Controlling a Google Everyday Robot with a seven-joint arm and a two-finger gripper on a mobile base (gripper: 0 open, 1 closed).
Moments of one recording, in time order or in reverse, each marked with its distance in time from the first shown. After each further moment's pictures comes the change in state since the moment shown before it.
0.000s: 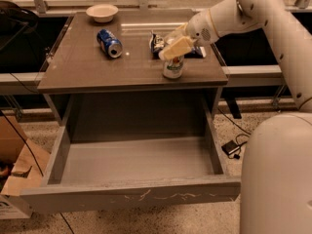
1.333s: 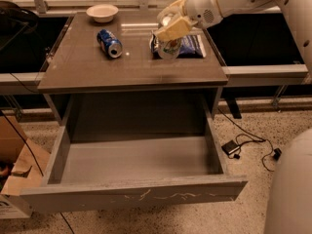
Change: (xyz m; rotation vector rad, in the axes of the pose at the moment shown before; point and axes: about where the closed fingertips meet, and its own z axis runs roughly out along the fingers) arm -0.072 0.043 -0.035 0.042 -0.050 -0.224
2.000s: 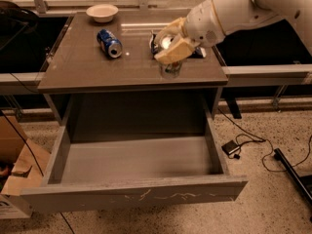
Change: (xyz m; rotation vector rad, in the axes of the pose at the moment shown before) arm 0.019 0.065 0.002 -0.079 0.057 -0.050
